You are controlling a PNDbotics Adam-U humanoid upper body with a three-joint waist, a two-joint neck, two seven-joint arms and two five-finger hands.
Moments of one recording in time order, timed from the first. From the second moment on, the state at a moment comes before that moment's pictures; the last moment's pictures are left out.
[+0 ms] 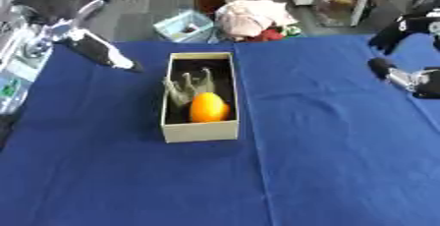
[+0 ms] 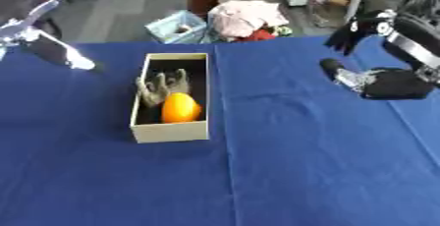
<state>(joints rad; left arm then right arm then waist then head) -0.57 0.68 -0.10 -1.74 -0.93 -0.06 -0.20 -0.58 -0.68 0.18 -1.71 0.37 -0.16 0.32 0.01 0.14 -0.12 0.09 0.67</state>
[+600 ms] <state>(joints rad) -0.33 0.67 -0.01 -1.88 -0.90 0.03 -0.09 -0.57 -0.68 0.17 -1.71 0.37 -0.15 0.31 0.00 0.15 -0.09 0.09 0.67</state>
